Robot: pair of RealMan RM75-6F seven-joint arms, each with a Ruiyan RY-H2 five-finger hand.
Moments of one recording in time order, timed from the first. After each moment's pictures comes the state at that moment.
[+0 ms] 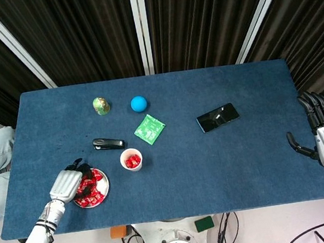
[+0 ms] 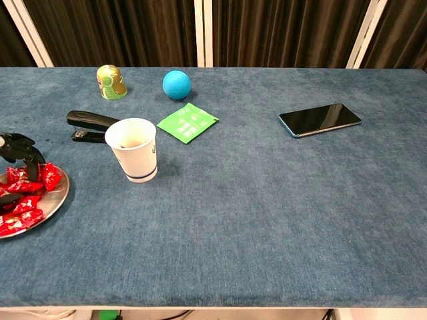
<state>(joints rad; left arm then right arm) -0.41 -1.40 0.04 -1.42 1.40 1.04 0.10 0.18 -1.18 0.17 -1.60 -1.61 1.64 0.13</state>
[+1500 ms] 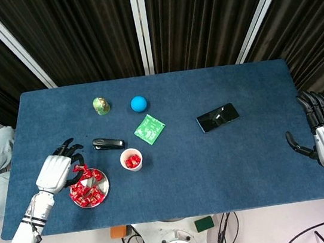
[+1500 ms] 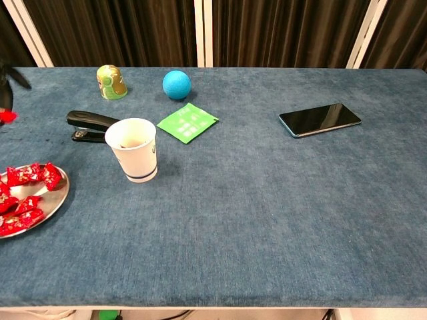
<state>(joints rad) -0.41 -1.22 -0.06 -1.64 1.47 1.19 0.04 0.18 -1.18 0.18 -1.61 -1.61 1.65 0.13</state>
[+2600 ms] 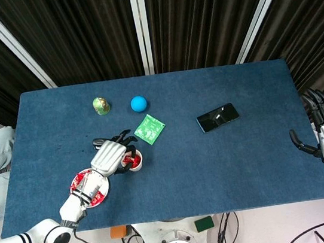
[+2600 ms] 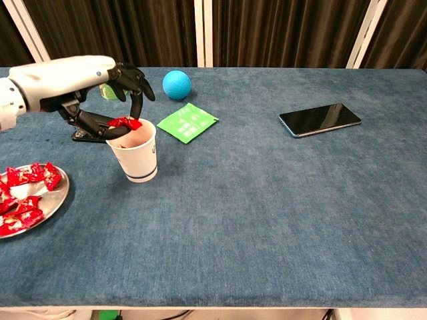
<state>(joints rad) -0.67 -1.44 -0.13 -1.59 1.40 0.97 0.12 0.18 -1.17 0.18 -1.59 -1.59 1.64 0.16</state>
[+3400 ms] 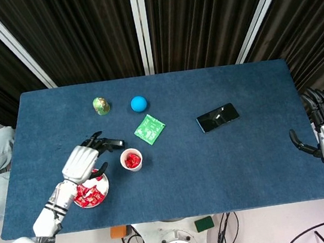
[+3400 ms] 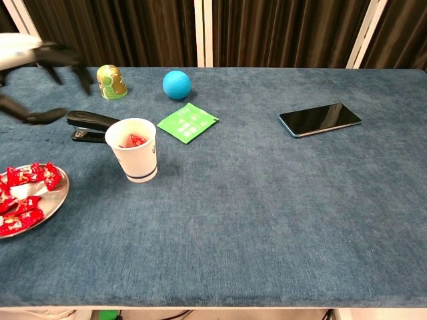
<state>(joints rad) -0.54 -1.26 -0.06 -1.71 1.41 1.13 0.13 0.18 -1.17 0.18 -1.61 -1.60 1.64 0.15</state>
